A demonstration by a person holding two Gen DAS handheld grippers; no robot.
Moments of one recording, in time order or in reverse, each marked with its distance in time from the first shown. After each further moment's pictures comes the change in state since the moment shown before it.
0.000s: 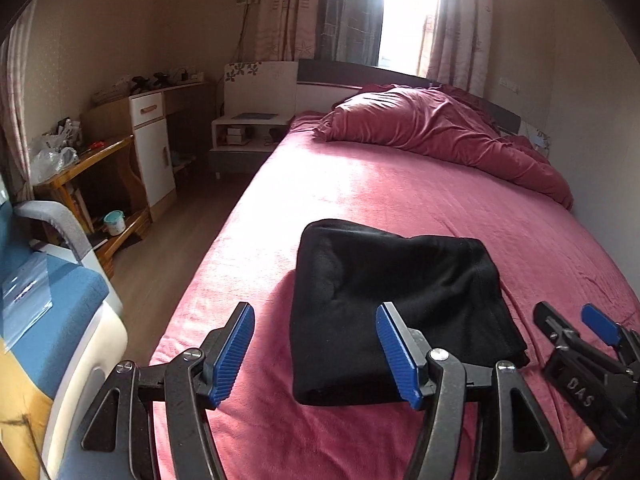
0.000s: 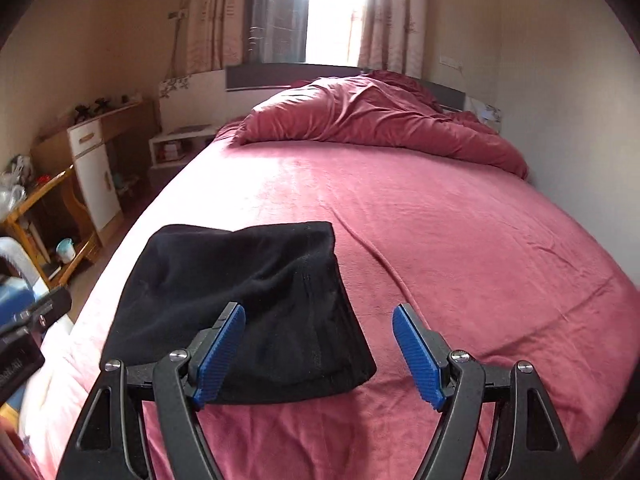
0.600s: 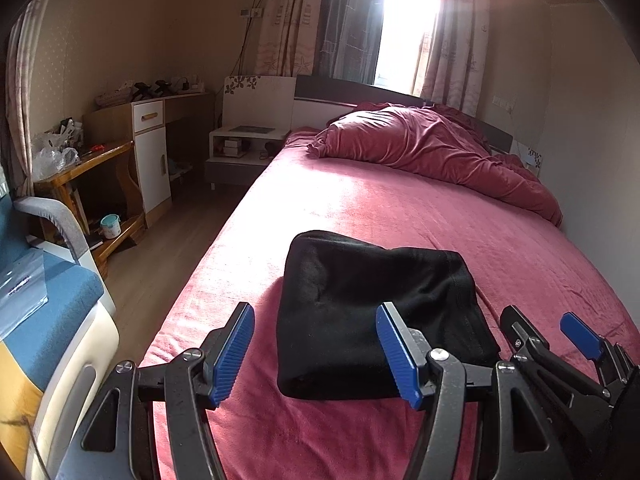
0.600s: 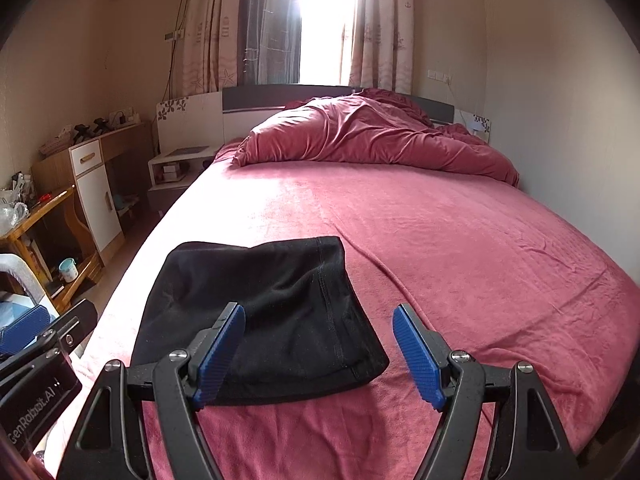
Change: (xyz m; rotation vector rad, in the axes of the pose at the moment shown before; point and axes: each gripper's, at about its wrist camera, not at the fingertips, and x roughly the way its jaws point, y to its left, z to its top) left arm -0.035 -0.003 -0.007 -0.021 -0.064 -0.065; right arm -0.037 0.009 -0.006 -0.006 -0.065 -0.003
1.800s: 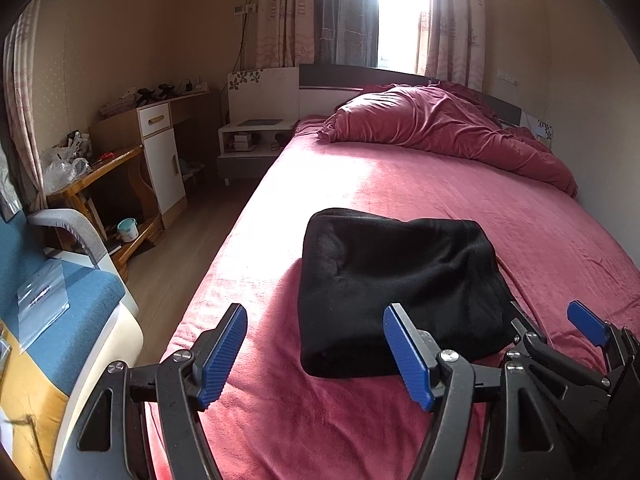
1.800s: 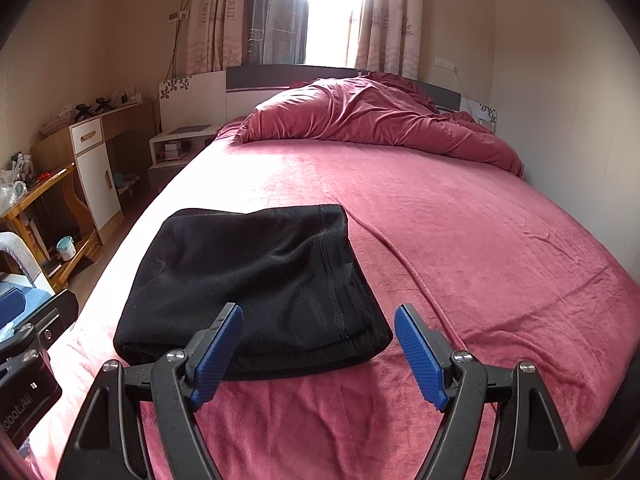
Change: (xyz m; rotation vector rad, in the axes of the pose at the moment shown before) left arm -0.001 -0.004 -0.017 0.079 0.040 0.082; right arm 0.017 0.001 -0.026 -0.030 0.074 0.007
